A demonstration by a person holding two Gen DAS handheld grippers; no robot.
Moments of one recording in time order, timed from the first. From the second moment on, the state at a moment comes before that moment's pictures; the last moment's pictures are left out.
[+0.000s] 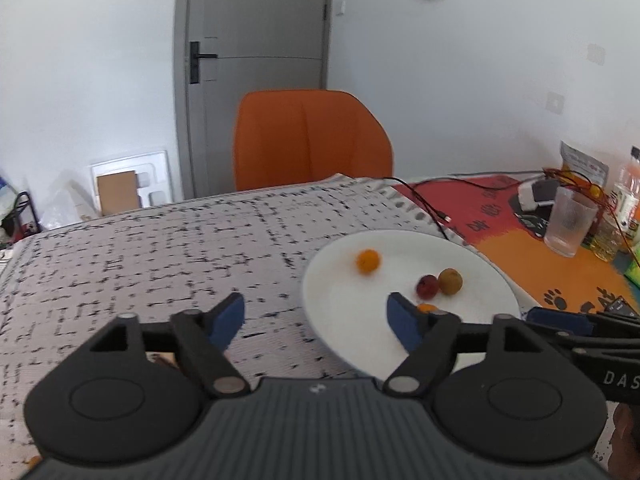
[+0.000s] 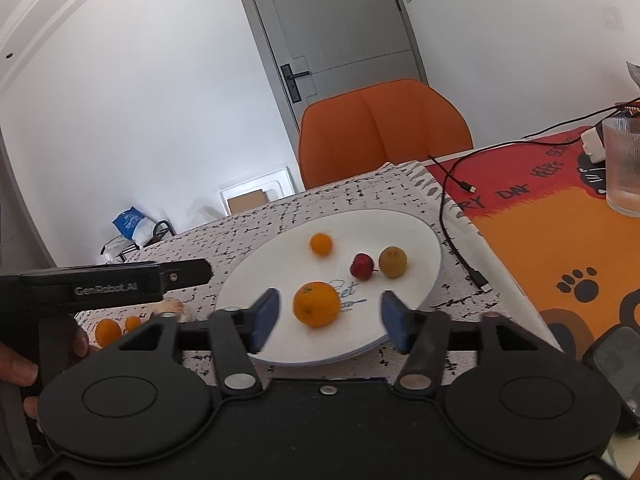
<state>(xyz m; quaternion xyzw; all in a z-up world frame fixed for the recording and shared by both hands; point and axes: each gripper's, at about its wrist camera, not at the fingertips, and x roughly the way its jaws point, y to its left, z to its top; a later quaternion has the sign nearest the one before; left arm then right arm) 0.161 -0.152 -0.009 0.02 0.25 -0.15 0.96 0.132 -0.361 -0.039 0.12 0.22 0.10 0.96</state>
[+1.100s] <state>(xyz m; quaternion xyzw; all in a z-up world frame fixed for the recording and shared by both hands) 0.119 -0.020 0.000 -0.04 0.23 -0.02 0.97 0.144 -0.271 -0.030 0.08 0.22 0.19 0.95</state>
